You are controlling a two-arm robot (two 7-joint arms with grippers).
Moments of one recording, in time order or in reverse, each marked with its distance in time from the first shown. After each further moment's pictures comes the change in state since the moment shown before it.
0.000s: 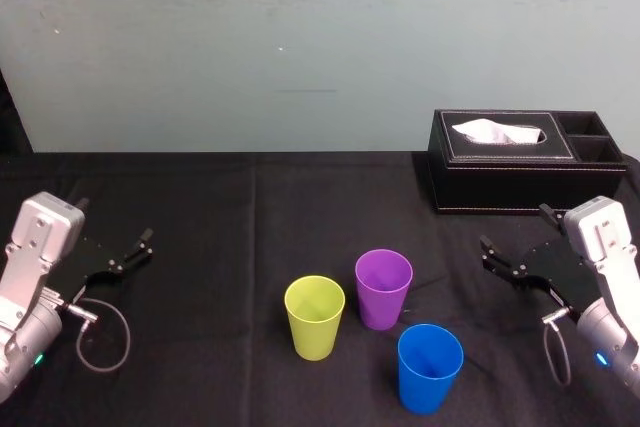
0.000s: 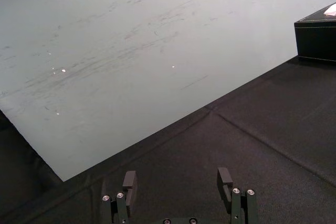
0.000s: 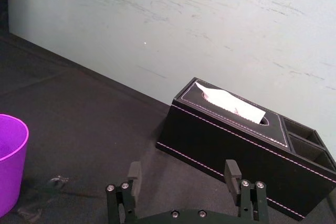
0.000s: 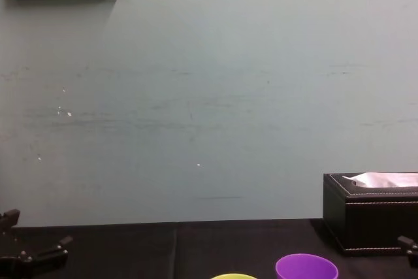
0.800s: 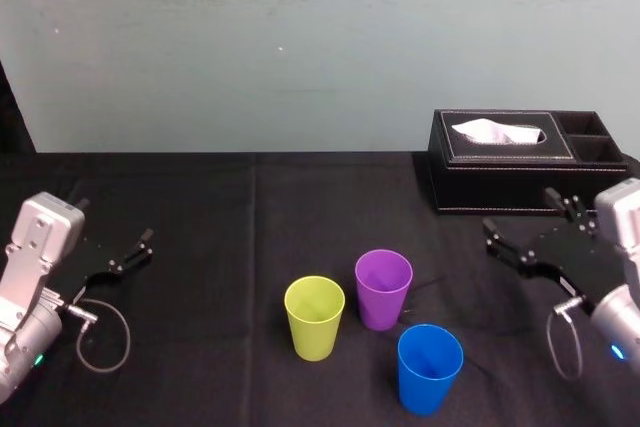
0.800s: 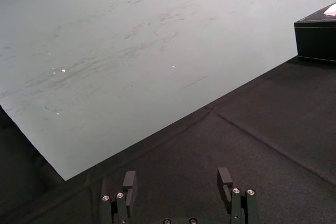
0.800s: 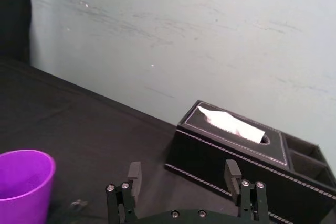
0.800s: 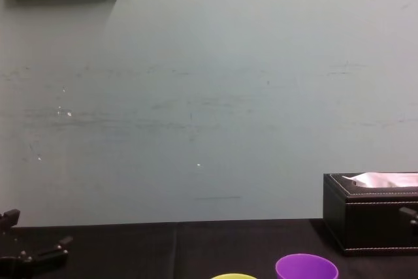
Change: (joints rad) left arm 0.000 0.000 0.000 0.000 0.000 0.000 0.000; right arm -0.066 0.023 0.082 -0.121 0.070 0.010 0.062
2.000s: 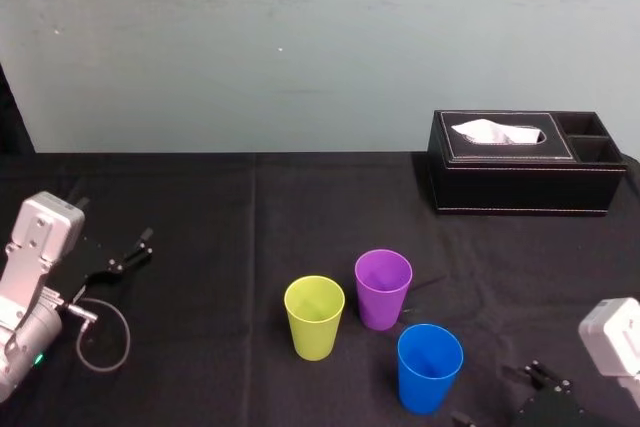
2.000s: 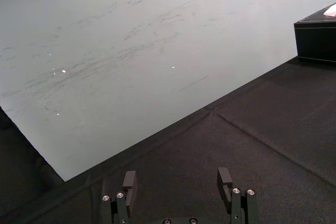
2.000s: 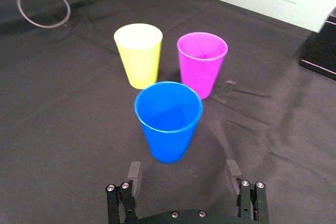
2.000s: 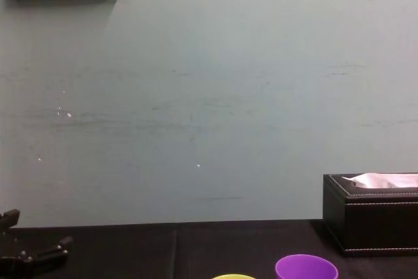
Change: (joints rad) left arm 0.000 0.000 0.000 0.000 0.000 0.000 0.000; right arm -0.428 0.218 0.129 -0.437 0.156 0.345 0.205
